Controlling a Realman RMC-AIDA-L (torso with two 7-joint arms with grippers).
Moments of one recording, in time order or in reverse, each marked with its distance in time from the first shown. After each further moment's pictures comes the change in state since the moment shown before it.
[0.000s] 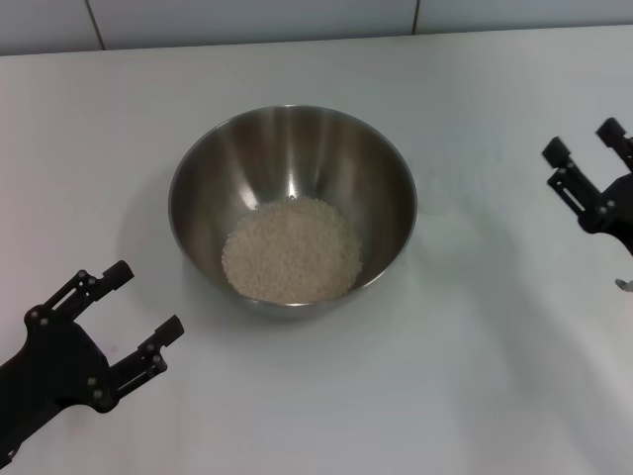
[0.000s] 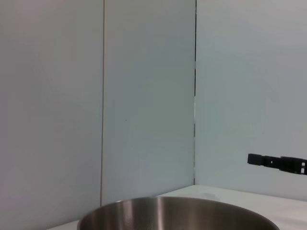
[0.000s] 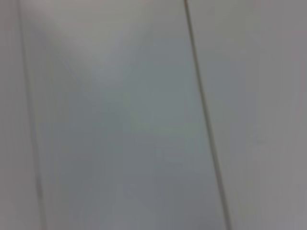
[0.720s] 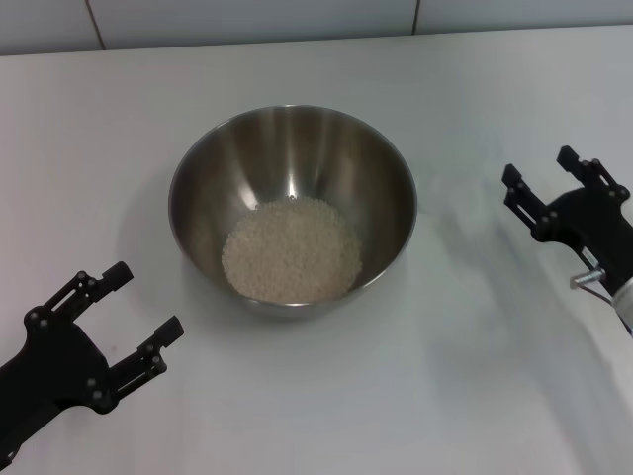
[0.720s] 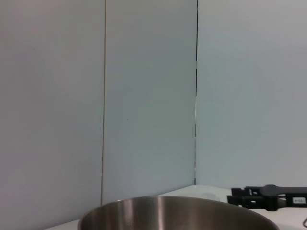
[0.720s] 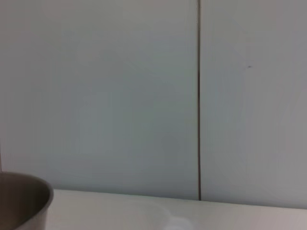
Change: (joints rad) left arm 0.003 -0.002 0.000 0.000 -0.001 -0.001 -0.001; right arm -0.007 0.009 0.008 0.179 0.060 0.388 -0.226
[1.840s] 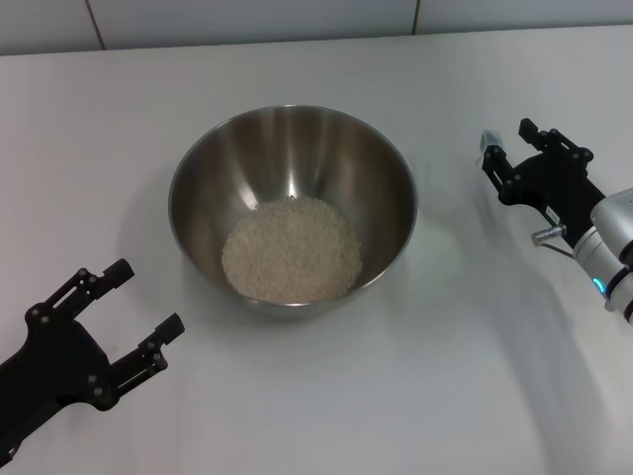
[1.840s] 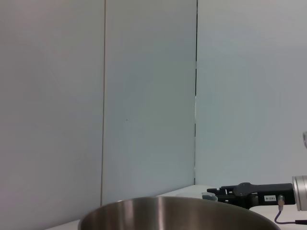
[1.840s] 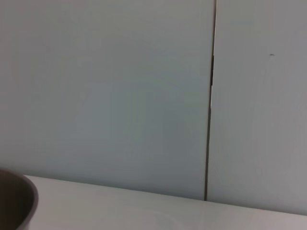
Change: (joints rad) left arm -0.006 0.002 0.000 0.000 0.000 -0.002 -0.005; right arm 0.112 0.009 0.066 0.034 0.007 0.184 -0.070
